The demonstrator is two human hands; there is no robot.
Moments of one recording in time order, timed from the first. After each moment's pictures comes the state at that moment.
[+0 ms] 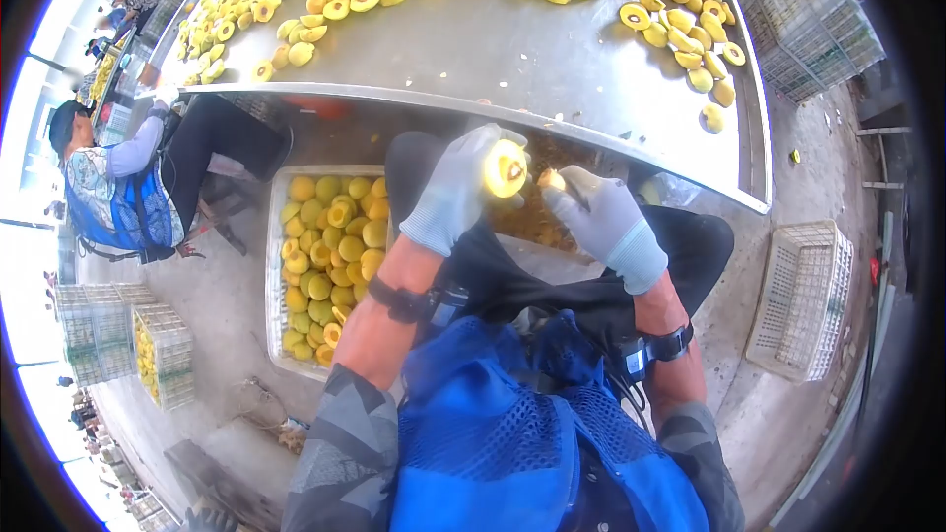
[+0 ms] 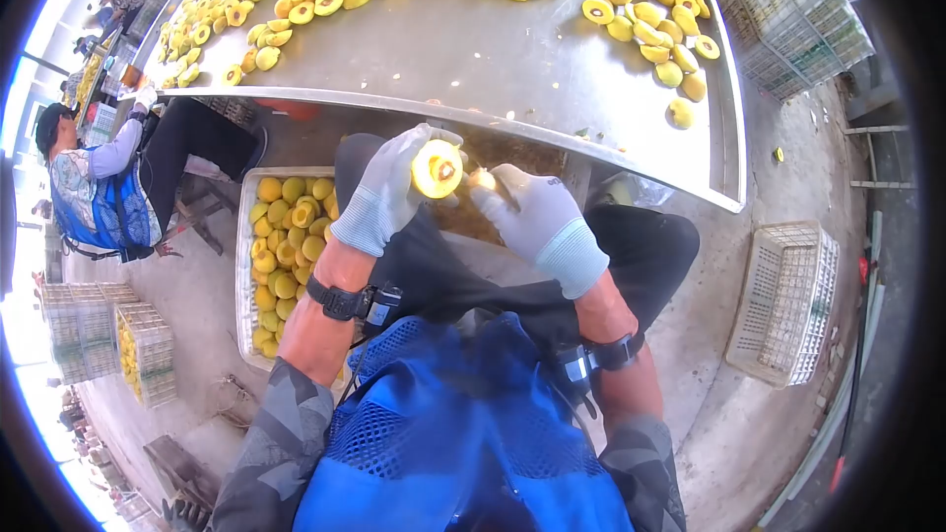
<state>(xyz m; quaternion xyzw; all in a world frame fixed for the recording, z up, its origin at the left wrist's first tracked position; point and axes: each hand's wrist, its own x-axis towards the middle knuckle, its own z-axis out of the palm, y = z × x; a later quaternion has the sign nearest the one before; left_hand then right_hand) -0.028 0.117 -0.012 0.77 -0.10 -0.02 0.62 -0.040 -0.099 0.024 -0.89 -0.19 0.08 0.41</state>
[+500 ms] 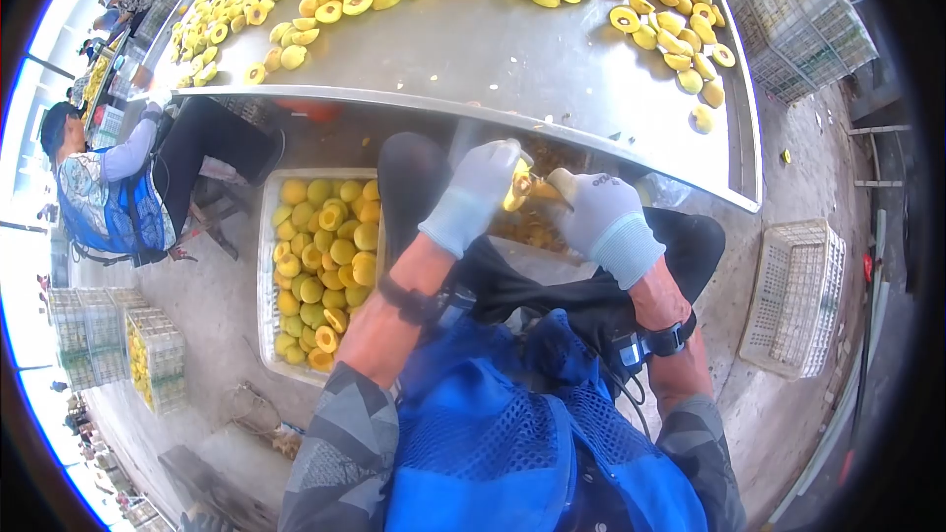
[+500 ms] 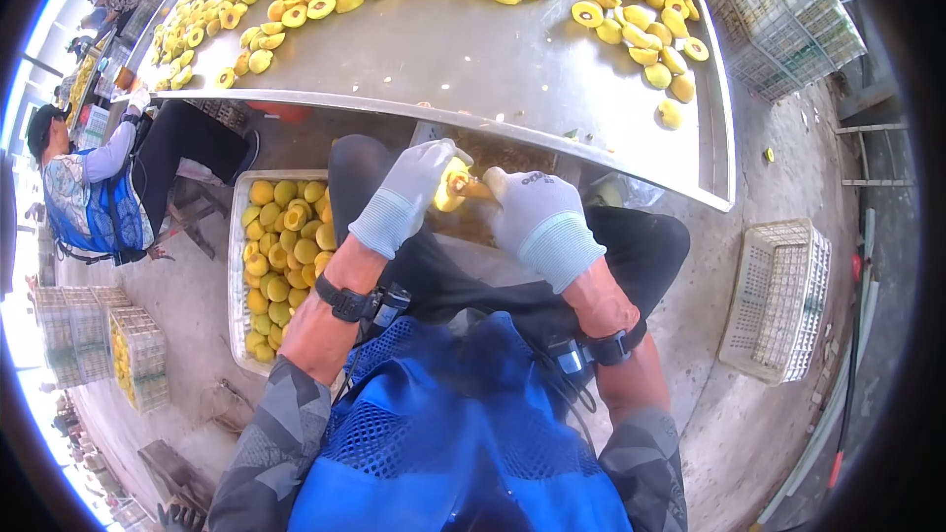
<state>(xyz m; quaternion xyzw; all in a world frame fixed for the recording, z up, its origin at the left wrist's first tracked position) -0.025 0.095 -0.023 0.78 -0.04 -0.09 0.62 -0.033 -0.102 0.030 -0.96 -0.24 0.09 0.11</state>
